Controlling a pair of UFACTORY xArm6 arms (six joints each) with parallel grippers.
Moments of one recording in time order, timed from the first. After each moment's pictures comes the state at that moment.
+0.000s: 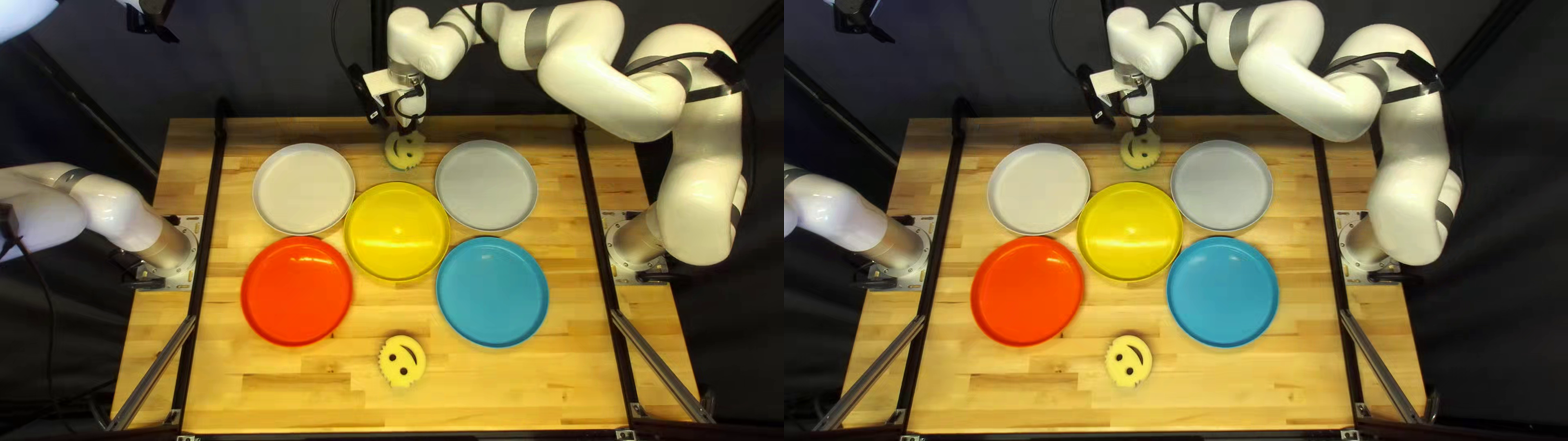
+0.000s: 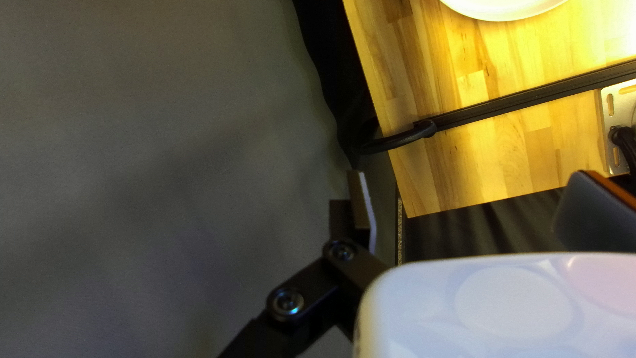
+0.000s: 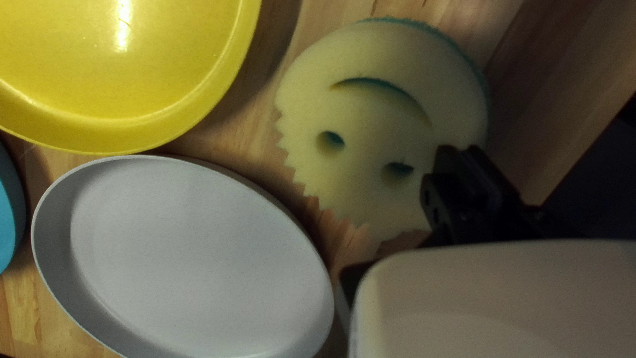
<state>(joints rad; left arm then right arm) 1.20 -0.65 -1.02 -0.12 1.45 1.59 -0.50 0.62 -1.63 0.09 1.09 -0.87</state>
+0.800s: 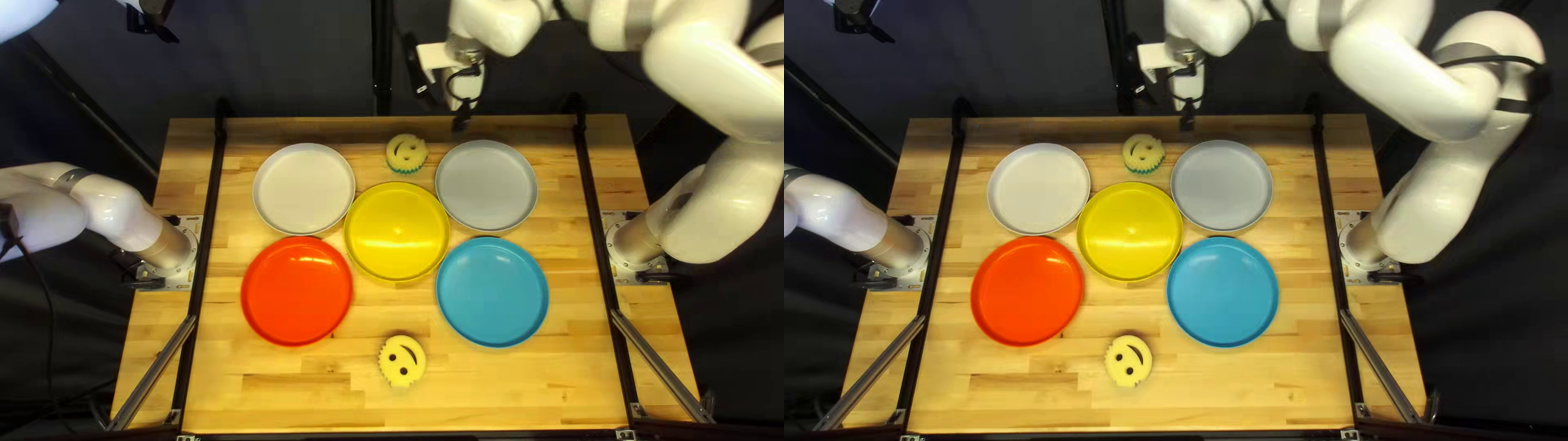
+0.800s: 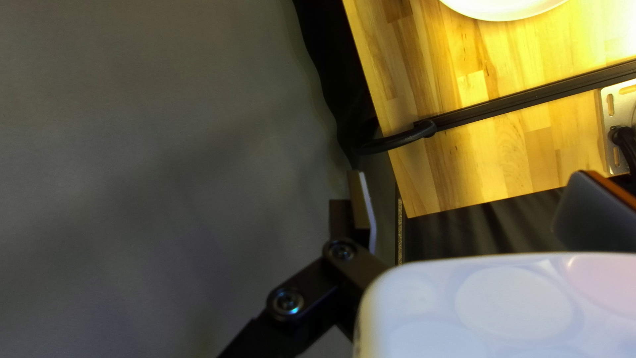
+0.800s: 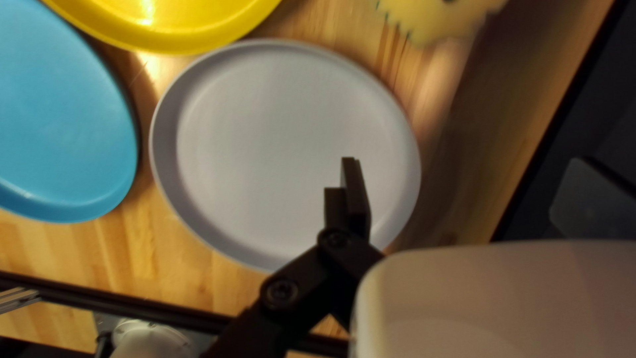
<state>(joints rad) 1.20 -0.65 -1.02 -0.12 1.45 1.59 -0.66 -0.08 -1.07 0.10 1.23 -0.76</state>
